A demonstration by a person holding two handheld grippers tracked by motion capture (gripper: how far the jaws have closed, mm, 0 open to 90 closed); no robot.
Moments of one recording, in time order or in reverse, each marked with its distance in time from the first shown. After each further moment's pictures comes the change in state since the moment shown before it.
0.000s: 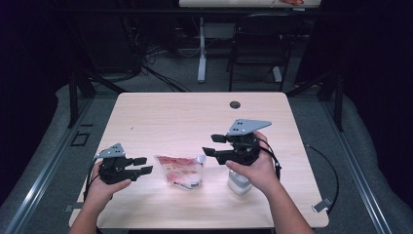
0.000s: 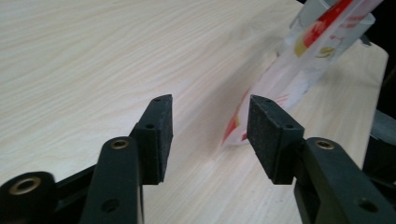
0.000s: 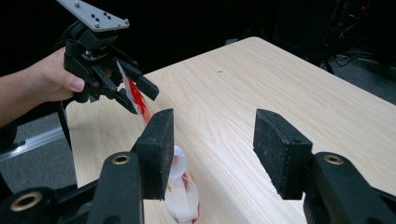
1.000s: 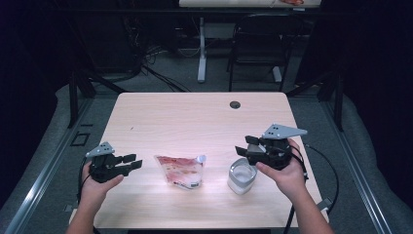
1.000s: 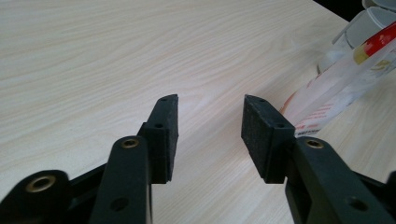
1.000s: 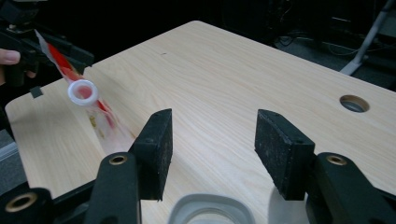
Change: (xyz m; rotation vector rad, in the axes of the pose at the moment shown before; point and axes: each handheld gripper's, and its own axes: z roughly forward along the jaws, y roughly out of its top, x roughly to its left) left arm 0.015 -0.008 -0.016 -0.030 0.131 -0.093; right arm -0.037 -0.045 -0.054 0.011 -0.191 0.098
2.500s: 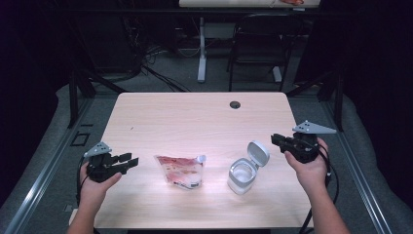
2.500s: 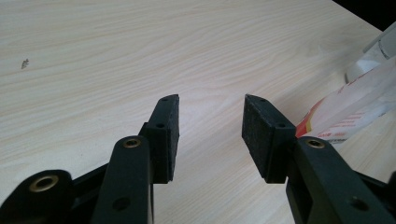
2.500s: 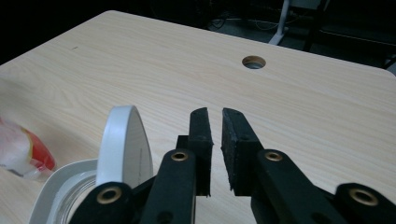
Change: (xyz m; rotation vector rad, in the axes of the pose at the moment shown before) left arm 0.004 -0.003 -0.003 -0.016 0.084 -0.038; right arm -0.068 -0.032 -0.027 0.026 -0.240 0.143
